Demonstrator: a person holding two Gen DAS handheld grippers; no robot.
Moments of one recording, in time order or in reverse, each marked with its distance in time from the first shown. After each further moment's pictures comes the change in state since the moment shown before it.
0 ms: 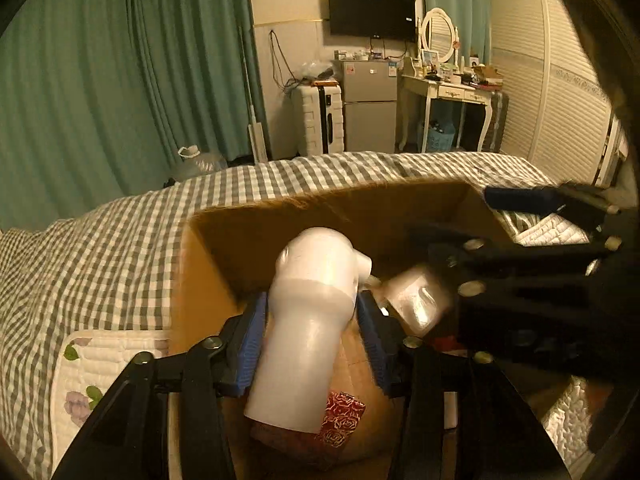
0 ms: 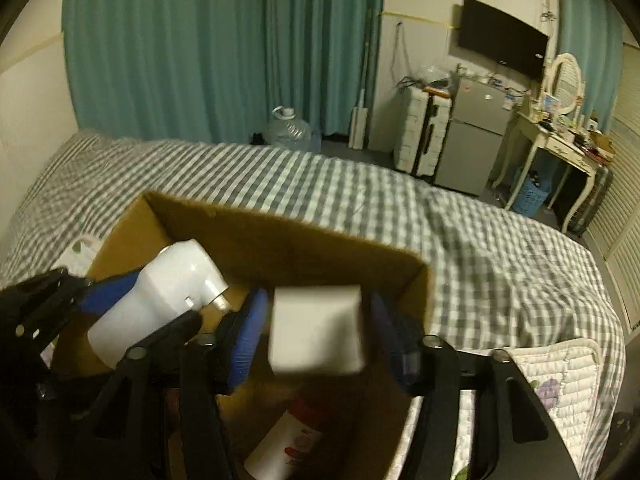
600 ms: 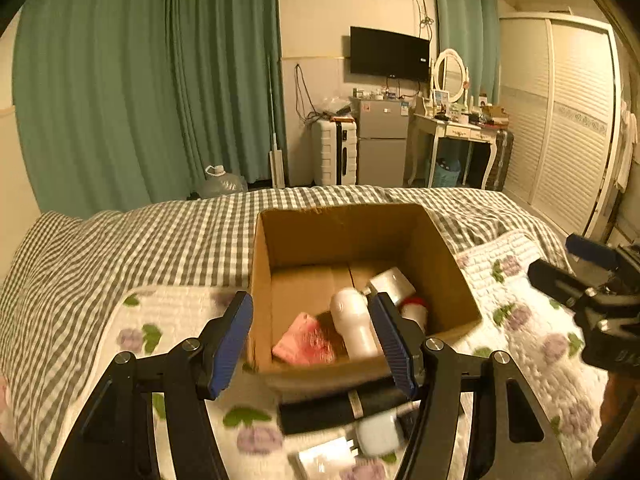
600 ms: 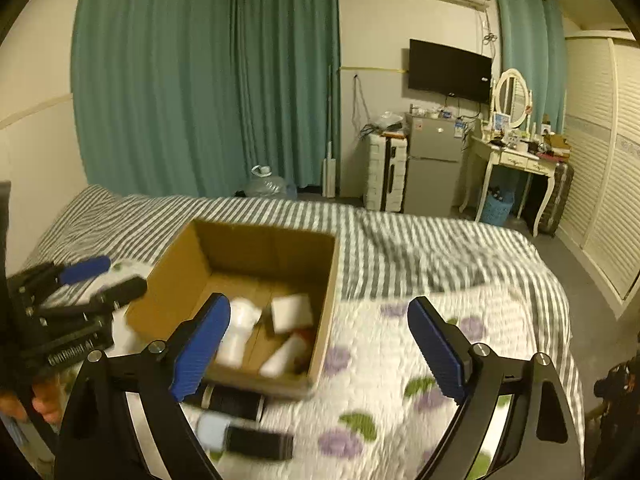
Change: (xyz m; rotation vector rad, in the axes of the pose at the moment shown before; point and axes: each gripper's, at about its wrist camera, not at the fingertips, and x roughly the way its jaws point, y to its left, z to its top) left arm -0.139 0.001 -0.046 -0.086 -0.116 0.030; right arm -0.174 -0.016 -0.079 0.098 -0.199 -0.046
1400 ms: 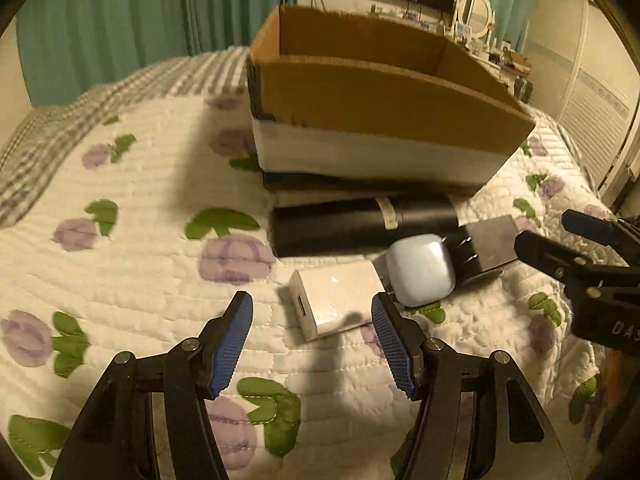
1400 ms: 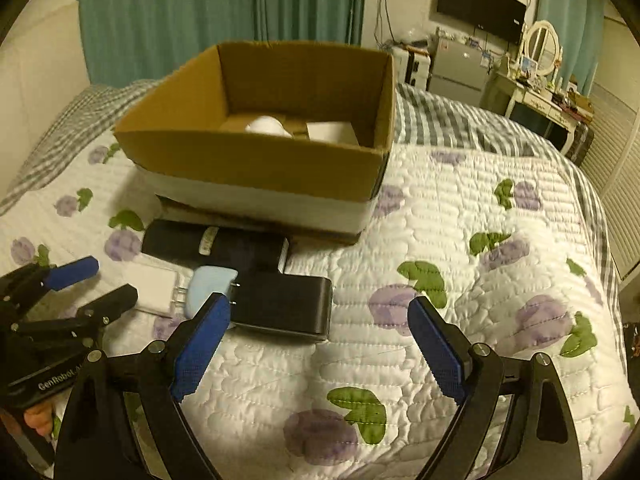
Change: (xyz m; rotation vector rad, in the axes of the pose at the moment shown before) left arm 0.052 0.011 -0.148 -0.082 0.320 -0.023; right arm 0.054 0.043 -0.126 -0.066 0.323 -0.003
